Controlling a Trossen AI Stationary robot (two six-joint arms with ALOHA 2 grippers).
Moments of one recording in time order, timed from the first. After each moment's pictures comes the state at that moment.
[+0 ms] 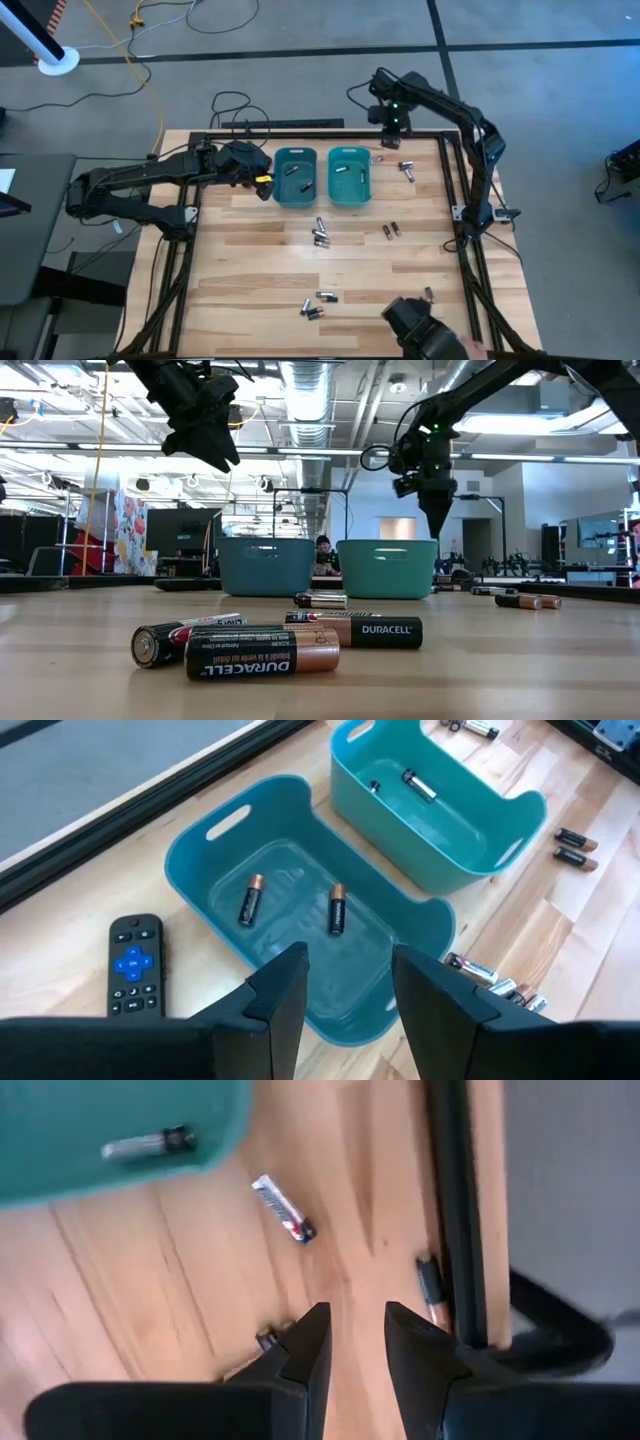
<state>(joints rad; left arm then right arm) 0.28 1.11 0.98 -0.60 -0.24 -0.42 -0.86 1.95 1.73 -1.27 0.00 -0.68</state>
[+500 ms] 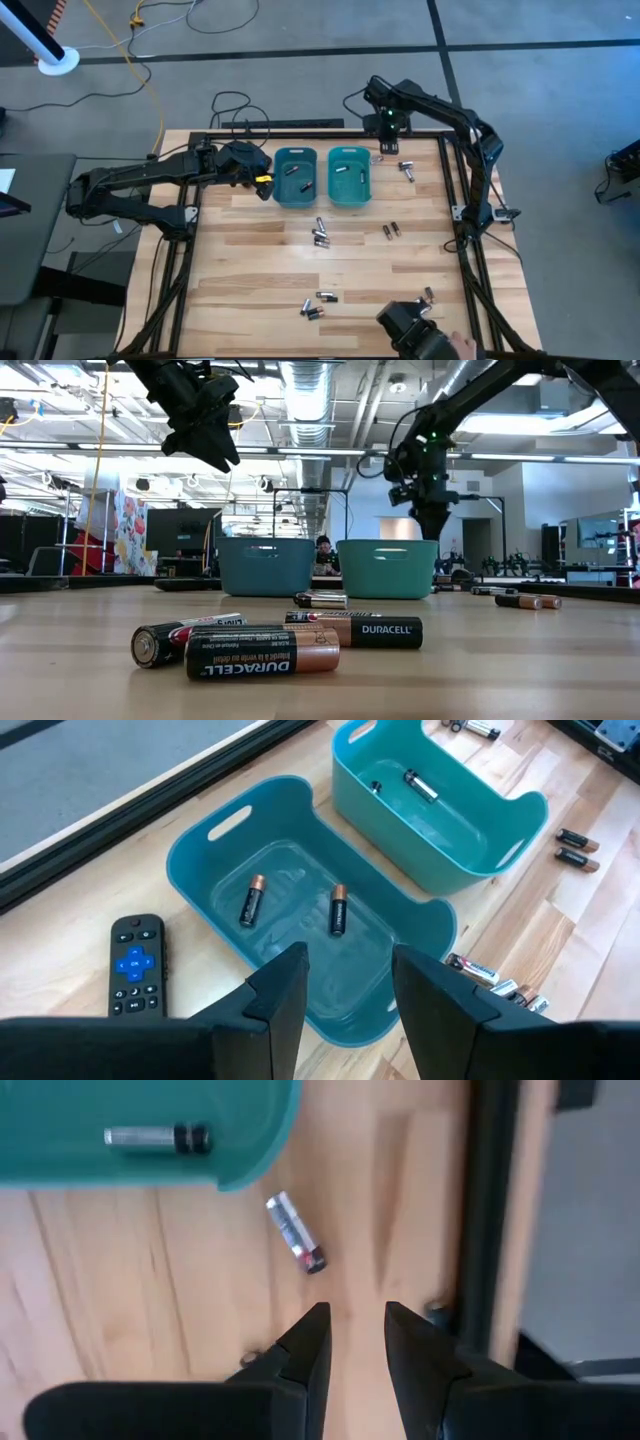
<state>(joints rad) 0.28 1.11 0.98 -0.60 -0.24 -0.42 -0.83 1.95 1.64 -1.17 0.00 -0.78</state>
